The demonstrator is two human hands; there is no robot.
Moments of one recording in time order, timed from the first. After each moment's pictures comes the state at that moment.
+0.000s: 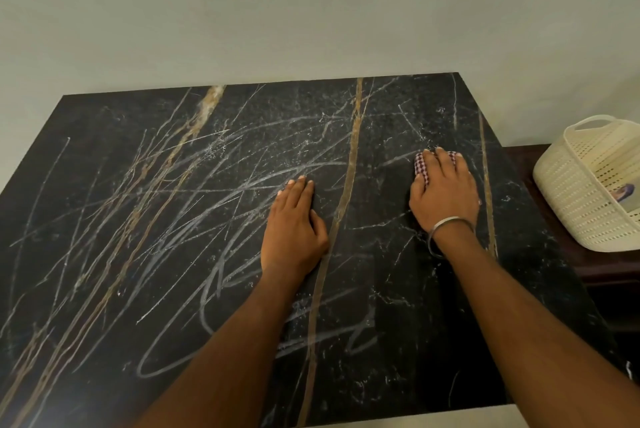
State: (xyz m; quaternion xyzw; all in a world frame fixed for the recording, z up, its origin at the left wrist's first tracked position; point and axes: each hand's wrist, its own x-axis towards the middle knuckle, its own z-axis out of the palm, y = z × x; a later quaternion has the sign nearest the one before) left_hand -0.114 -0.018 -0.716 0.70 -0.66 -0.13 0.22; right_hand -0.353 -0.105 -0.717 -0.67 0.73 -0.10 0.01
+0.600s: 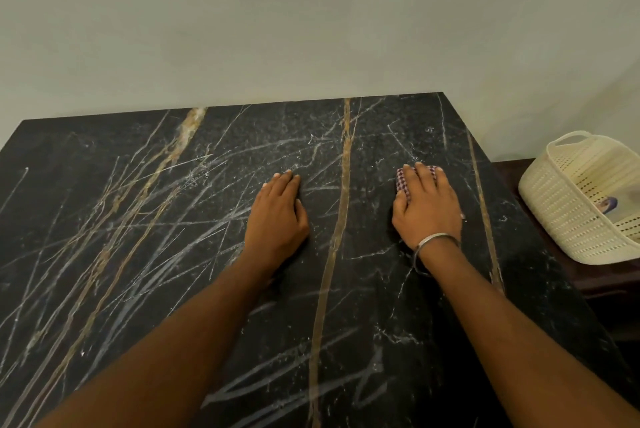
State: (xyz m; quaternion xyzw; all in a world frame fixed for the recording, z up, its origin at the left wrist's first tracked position) left_hand -0.083 -0.093 -0.720 0.66 -0.71 -0.12 0.21; right_hand -0.328 -0.118 -0.716 -0.68 0.73 -0.09 -0.01
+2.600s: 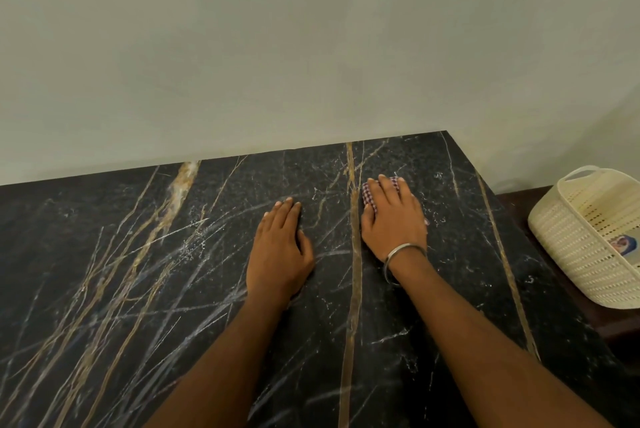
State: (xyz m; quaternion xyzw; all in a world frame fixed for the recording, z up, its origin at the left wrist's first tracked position) left_hand -0.070 -0.160 -0.721 0.66 -0.70 -0.13 0.23; right_hand -0.269 -0.209 -0.716 -0.70 0.71 -0.09 0.02
